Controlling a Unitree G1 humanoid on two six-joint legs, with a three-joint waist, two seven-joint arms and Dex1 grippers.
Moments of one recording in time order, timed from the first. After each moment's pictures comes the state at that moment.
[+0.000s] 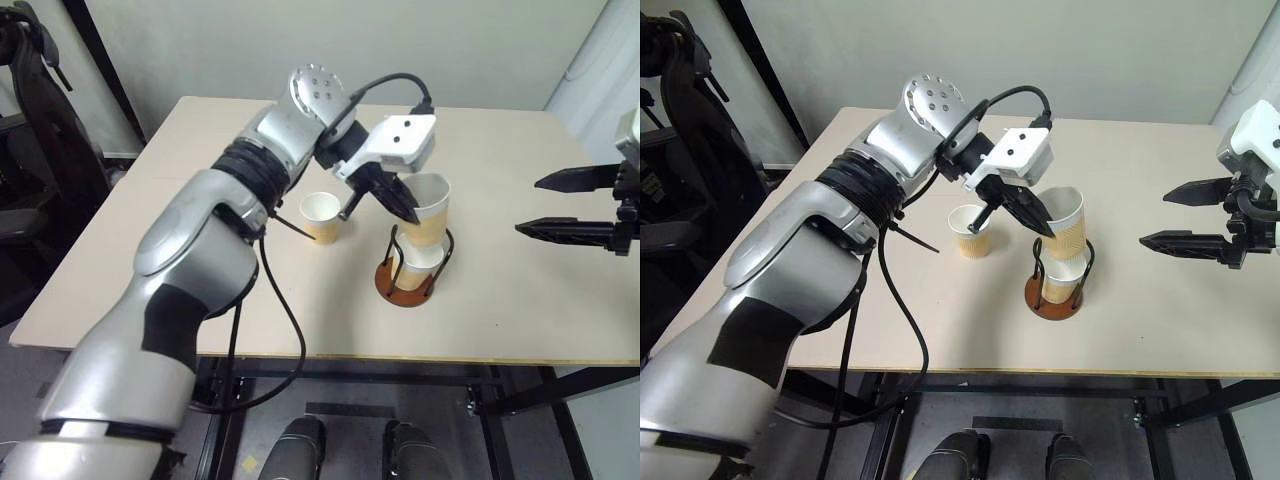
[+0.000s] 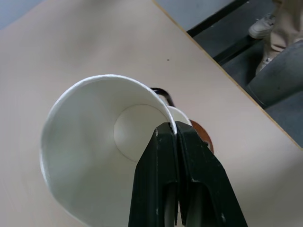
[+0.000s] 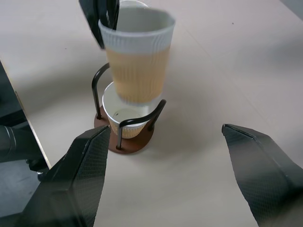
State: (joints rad) left arm -1.65 0.33 -0.82 1.03 -0.43 -0.17 -1.58; right arm -0.62 -1.34 -0.26 -0.34 0.66 1.03 1.14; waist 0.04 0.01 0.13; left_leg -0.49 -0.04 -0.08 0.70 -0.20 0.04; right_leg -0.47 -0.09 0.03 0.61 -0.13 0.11
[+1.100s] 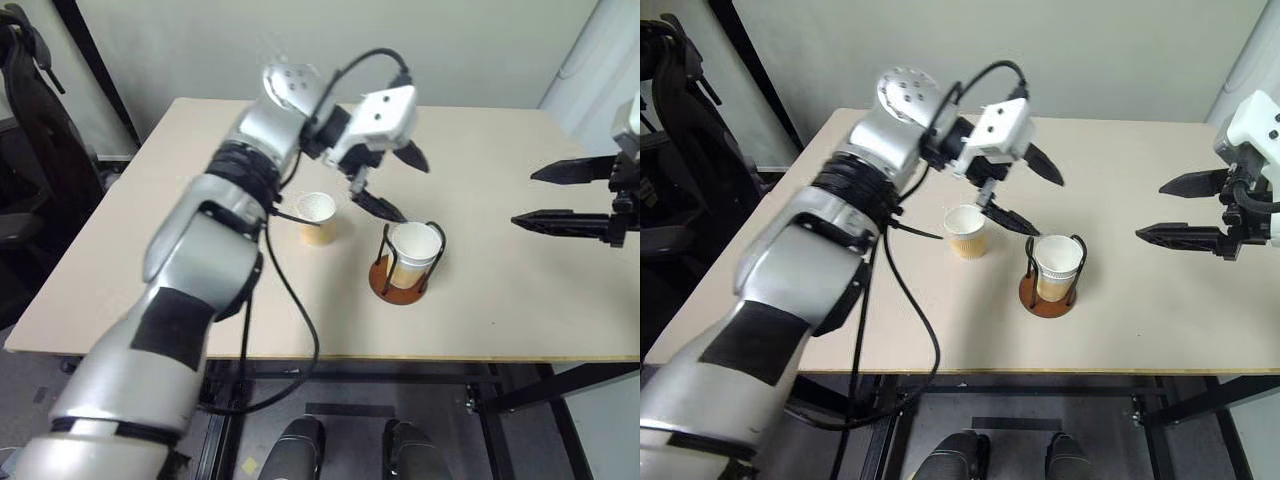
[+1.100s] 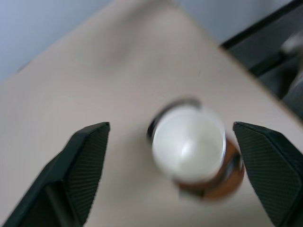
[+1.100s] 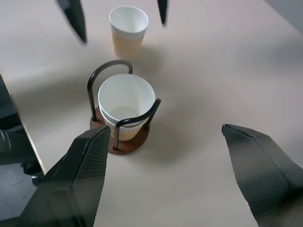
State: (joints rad) left arm -1.59 0.39 -0.50 1.08 -0.17 -0.30 -1.58; right arm -0.69 -1.33 -0.19 -0.30 0.67 0.99 1.12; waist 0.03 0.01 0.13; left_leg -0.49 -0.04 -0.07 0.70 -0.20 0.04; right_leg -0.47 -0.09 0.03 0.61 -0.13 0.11
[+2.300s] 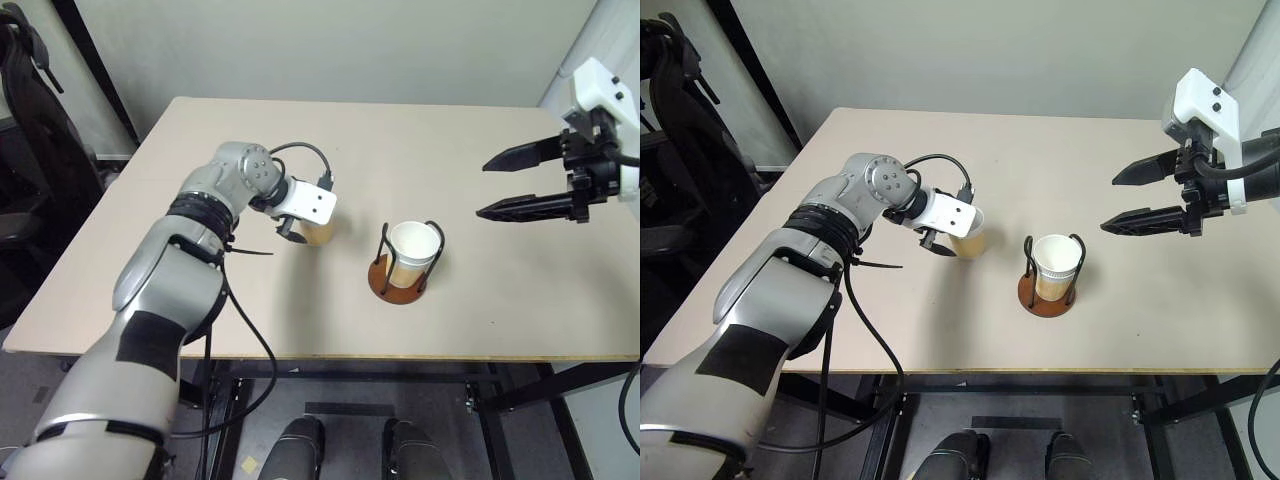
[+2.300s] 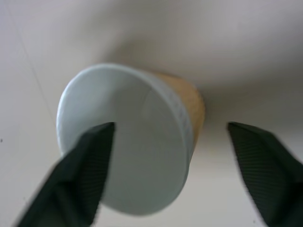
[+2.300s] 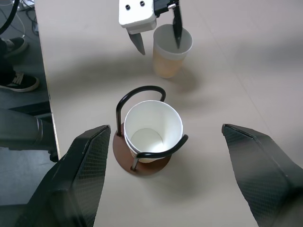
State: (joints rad) left arm -1.43 0.44 -0.56 1.24 0.46 -0.48 -1.18; right arm -1.04 -1.21 0.14 -0.13 0.51 0.92 1.35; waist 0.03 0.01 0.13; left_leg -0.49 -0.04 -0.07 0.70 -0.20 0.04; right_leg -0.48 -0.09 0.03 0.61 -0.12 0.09
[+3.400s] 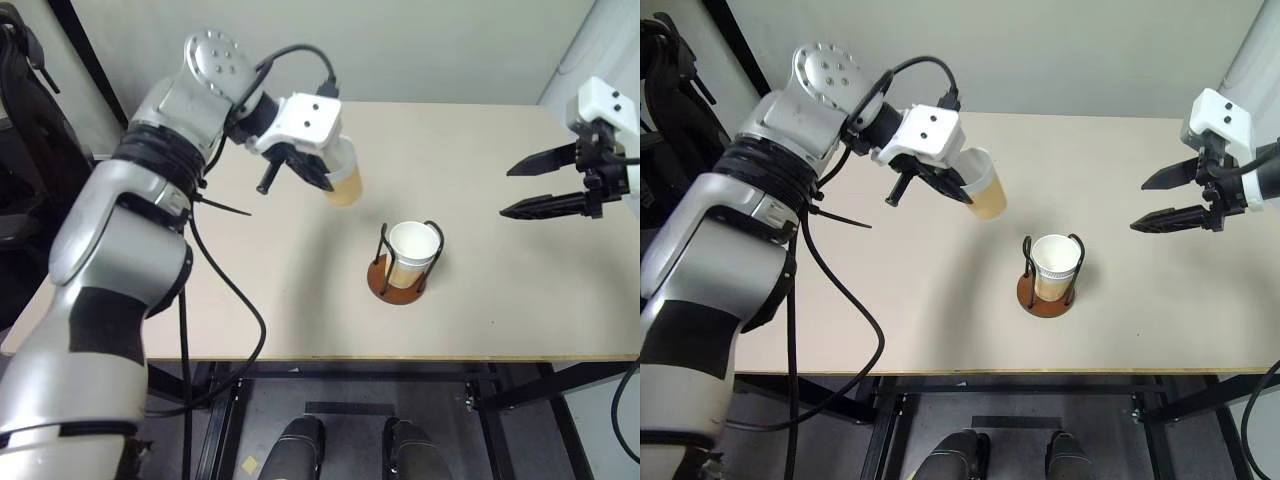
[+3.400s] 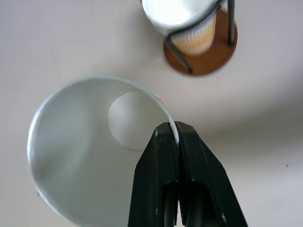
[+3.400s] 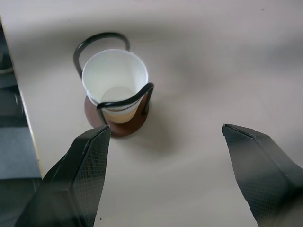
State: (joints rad) left arm -1.66 0.60 -0.75 0.98 -0.21 -0.22 -1.58; right arm -1.05 -1.21 0.21 0.13 0.29 0.71 1.51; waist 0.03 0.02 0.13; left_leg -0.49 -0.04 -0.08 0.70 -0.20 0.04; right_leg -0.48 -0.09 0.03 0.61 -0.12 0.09
